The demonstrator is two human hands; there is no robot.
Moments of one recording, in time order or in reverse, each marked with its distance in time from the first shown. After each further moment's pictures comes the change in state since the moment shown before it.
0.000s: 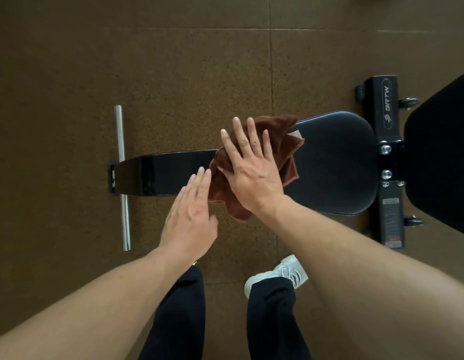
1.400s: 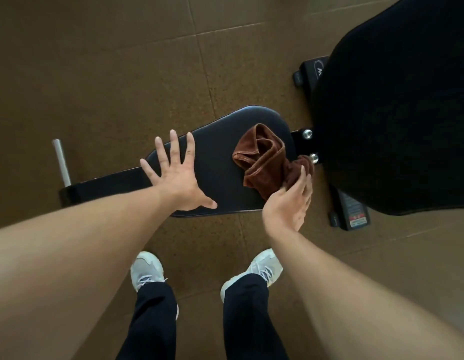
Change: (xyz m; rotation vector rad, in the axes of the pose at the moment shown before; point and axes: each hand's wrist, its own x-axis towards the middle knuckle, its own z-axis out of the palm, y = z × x) left_hand 0.111 0.152 0.030 0.445 -0.359 -0.143; right_hand -0.125 0.140 -0.016 0.702 0.287 1.293
